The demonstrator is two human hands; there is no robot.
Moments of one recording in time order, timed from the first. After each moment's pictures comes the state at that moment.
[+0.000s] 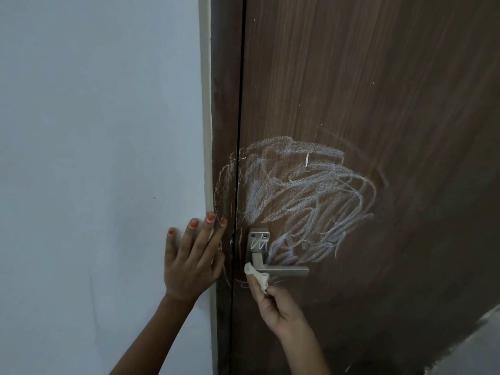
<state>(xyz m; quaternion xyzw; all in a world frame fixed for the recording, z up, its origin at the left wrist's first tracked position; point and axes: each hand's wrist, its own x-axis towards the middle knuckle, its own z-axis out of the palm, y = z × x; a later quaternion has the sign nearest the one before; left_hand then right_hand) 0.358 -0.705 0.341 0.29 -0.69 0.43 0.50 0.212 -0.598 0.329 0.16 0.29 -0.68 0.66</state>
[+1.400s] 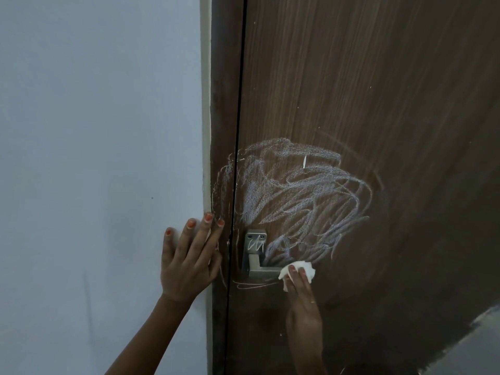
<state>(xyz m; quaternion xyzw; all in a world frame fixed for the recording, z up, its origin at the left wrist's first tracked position) 0.358 -0.706 0.340 0.29 -0.69 0.43 0.51 0.177 -0.569 0.268 -0.57 0.64 -0.38 -0.35</state>
